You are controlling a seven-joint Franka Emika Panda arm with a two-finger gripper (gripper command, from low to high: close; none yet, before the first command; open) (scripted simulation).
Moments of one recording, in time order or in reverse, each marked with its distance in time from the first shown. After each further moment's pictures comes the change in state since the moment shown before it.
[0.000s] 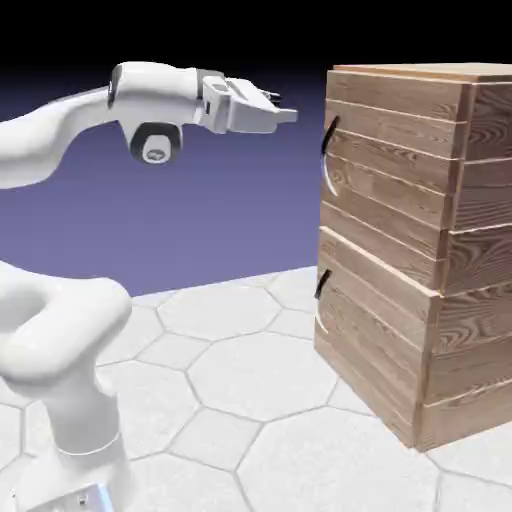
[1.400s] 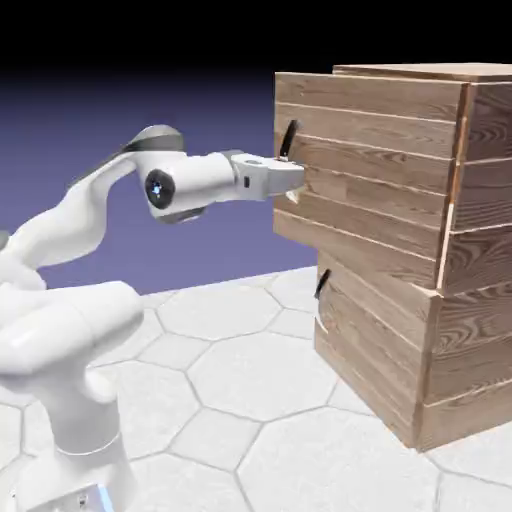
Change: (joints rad) arm -0.227 -0.440 0.185 -0.286 1.012 -0.765 -0.684
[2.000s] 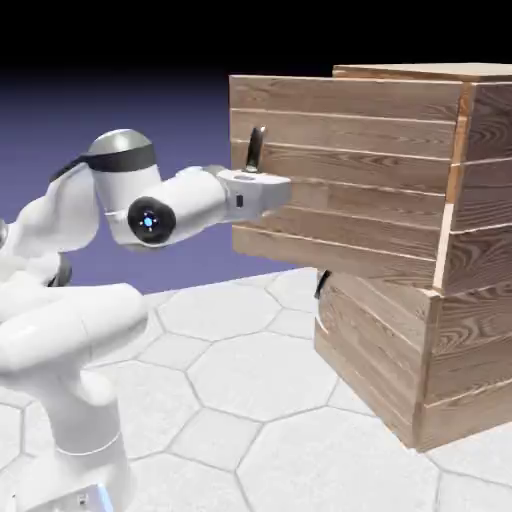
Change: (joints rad) arm -0.269 0.060 -0.399 -0.224 -0.208 -0.783 -0.181
